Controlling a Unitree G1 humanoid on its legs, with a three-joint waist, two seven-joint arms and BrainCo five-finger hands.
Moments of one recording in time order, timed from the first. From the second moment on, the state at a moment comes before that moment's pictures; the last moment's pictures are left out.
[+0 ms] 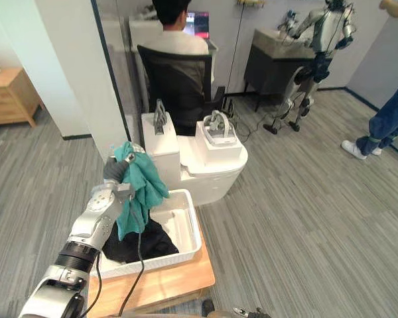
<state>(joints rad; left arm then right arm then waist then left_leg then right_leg) -0.32 0.24 -0.13 0.40 -0.40 0.11 0.23 0.15 -0.06 -0.25 0.93 0.00 0.19 0.02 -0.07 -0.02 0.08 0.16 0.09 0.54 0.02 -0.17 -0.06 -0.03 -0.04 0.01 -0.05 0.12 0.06</state>
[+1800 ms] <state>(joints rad) 0.05 0.24 0.29 0.51 -0.54 0.08 0.34 0.11 -0.08 -0.26 0.98 0.06 0.13 -0.01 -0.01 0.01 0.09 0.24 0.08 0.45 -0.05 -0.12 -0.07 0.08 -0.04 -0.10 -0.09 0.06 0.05</state>
